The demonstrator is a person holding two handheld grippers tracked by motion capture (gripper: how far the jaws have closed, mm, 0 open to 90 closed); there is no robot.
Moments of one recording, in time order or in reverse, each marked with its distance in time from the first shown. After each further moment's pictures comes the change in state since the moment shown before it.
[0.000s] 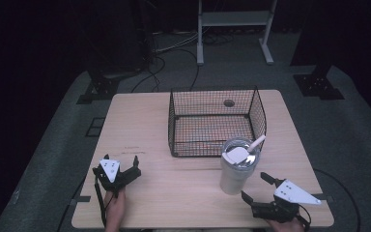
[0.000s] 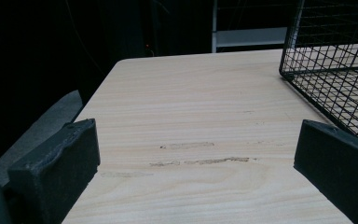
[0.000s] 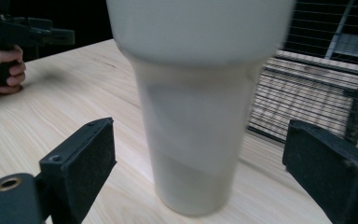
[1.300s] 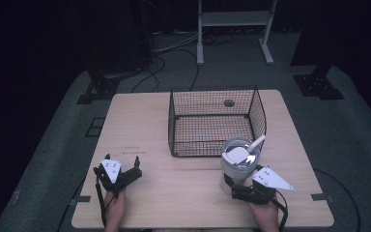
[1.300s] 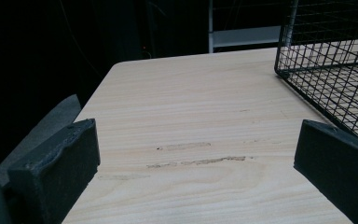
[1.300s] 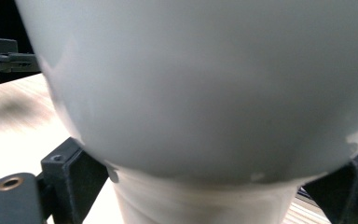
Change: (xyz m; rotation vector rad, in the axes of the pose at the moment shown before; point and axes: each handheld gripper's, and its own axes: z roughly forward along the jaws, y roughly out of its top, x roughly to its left) left arm -0.002 0.000 0.000 -0.011 -0.012 0.022; right arm 0.008 0.011 0.058 -0.080 -0.078 -0.005
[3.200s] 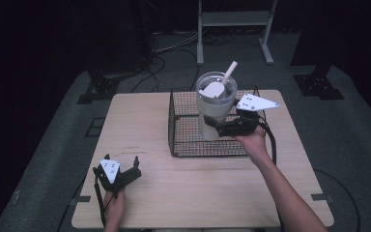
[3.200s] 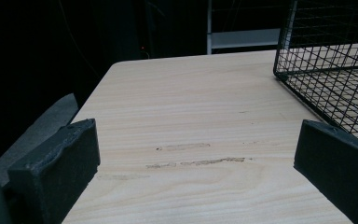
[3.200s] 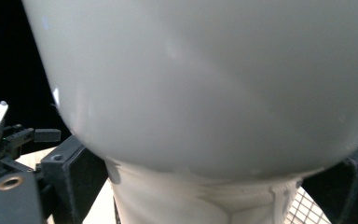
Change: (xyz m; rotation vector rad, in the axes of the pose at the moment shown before) left arm 0.003 0.000 0.000 -0.003 -0.011 -0.018; right arm -0.046 0.160 0.098 -0.102 0.333 -0.122
